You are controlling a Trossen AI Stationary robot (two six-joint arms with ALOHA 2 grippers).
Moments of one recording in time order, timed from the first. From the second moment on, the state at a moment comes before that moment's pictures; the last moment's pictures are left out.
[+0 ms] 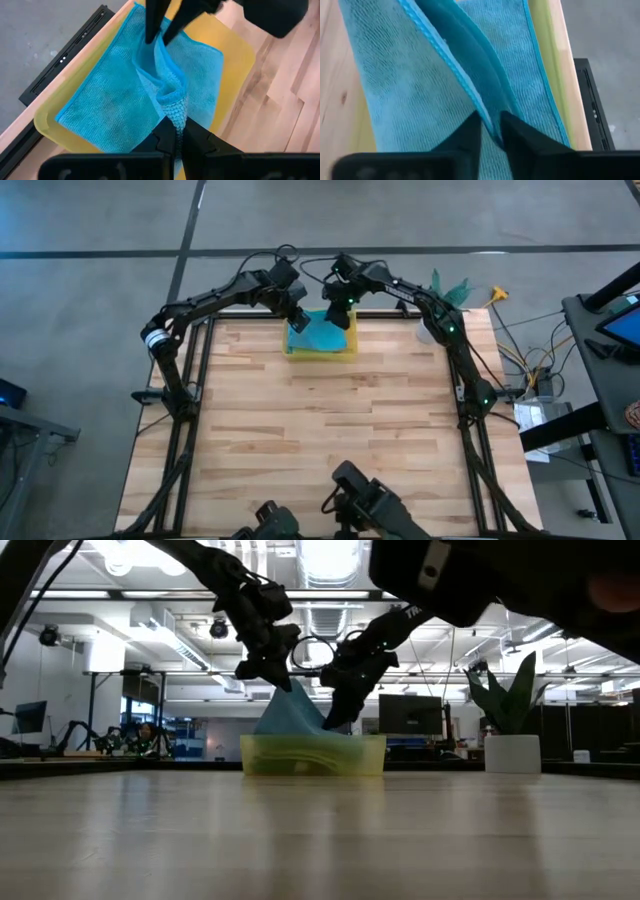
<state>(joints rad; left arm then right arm) 0.69 1.78 1.58 -0.78 0.23 -0.04 -0.73 2.36 2.10 -0.87 -0.54 -0.55</state>
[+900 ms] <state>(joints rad) 0.78 1.78 1.39 -0.65 0.04 0.04 -0.76 2.35 2.11 -0.83 -0.50 -0.55</state>
